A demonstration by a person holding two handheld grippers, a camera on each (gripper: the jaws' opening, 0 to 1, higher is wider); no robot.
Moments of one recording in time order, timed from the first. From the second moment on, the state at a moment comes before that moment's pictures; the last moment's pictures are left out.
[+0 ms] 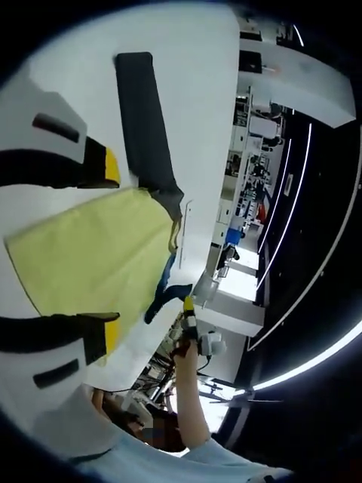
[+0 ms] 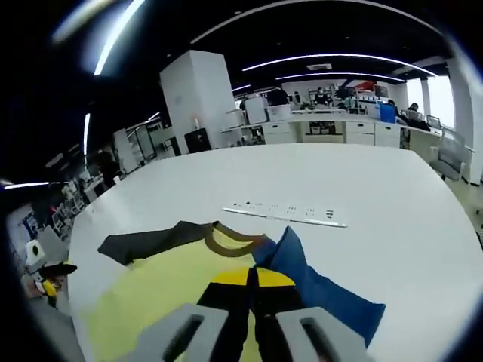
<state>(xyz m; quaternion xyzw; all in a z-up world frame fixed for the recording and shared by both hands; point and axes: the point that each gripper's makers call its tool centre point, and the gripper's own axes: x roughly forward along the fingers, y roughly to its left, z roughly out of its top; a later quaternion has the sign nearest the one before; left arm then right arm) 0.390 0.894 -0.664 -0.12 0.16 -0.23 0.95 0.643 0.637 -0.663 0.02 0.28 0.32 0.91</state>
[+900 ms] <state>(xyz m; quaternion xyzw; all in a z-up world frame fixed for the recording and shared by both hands) 0.391 0.894 -0.659 -0.12 0.15 -0.23 0.95 0.617 0.825 -0.664 -0.01 0.26 0.44 0.86</state>
